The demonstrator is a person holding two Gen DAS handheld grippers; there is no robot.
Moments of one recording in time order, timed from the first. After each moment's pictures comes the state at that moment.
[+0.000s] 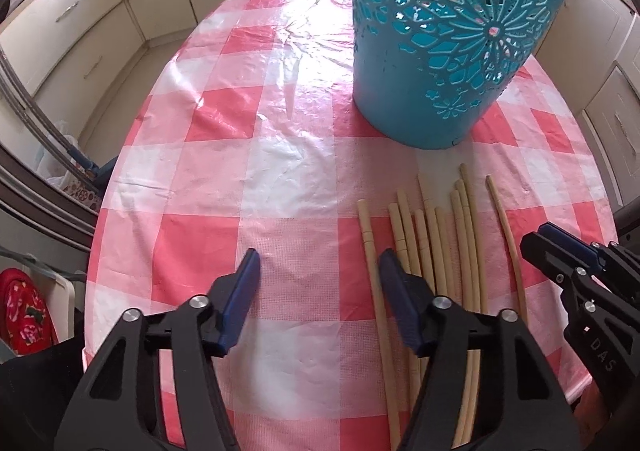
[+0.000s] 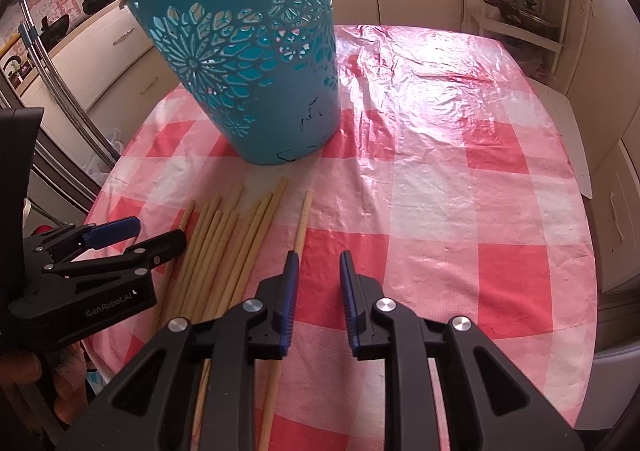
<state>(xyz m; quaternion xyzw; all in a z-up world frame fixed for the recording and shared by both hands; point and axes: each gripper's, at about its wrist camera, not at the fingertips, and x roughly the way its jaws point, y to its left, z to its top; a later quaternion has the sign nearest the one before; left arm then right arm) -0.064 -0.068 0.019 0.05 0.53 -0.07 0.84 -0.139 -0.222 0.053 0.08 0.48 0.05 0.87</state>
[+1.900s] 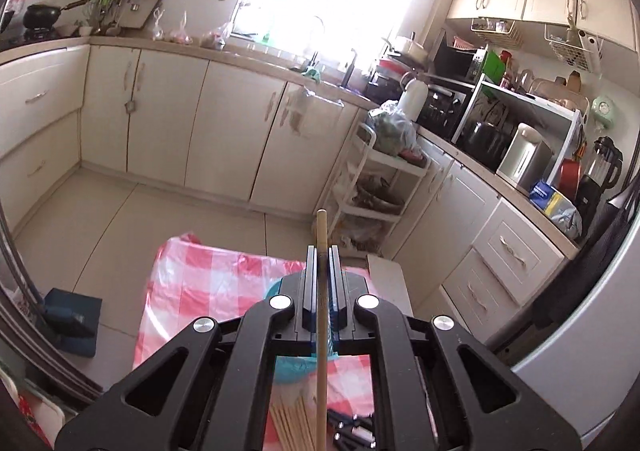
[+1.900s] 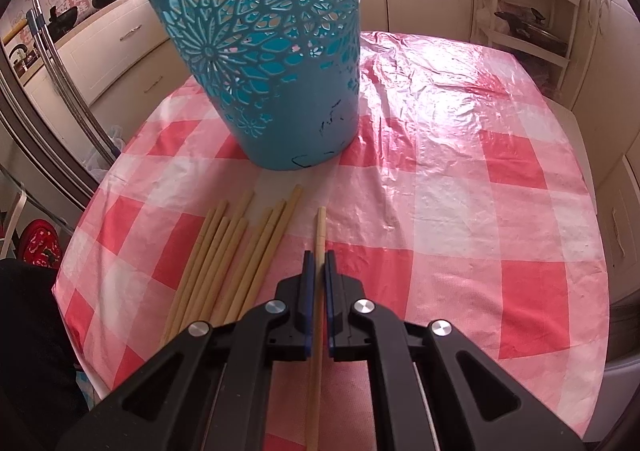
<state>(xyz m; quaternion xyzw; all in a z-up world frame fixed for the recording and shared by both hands) -0.055 -0.014 0.301 -0.13 0.26 -0.23 0.93 -0.135 -0.209 0.045 0.06 0.47 0.06 0.88</state>
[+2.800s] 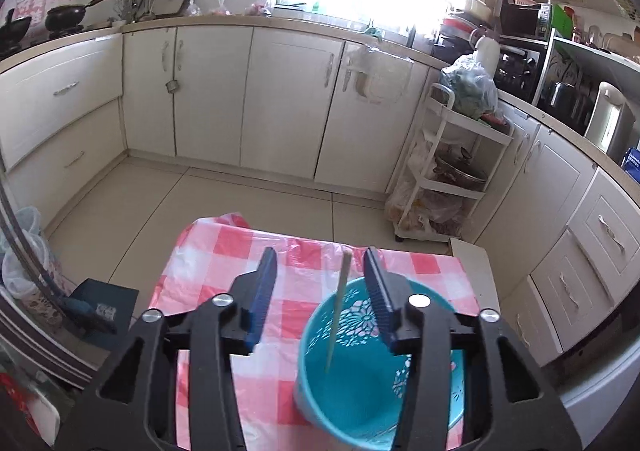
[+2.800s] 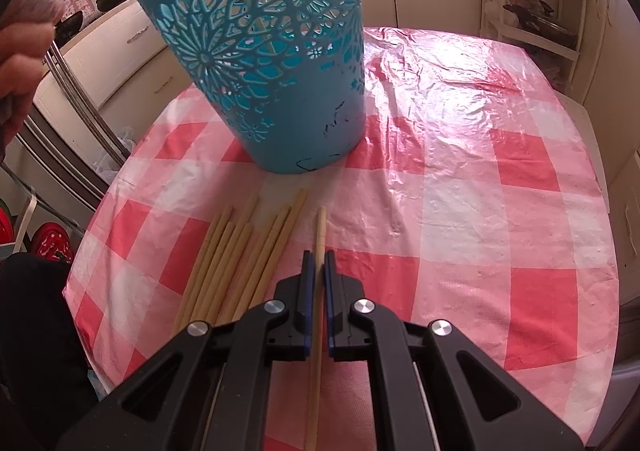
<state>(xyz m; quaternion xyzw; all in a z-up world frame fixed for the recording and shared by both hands) 0.036 -0.076 0.188 -0.07 0.31 -0.11 0.94 -0.129 -0.214 0.045 0.07 0.48 0.08 0.87</state>
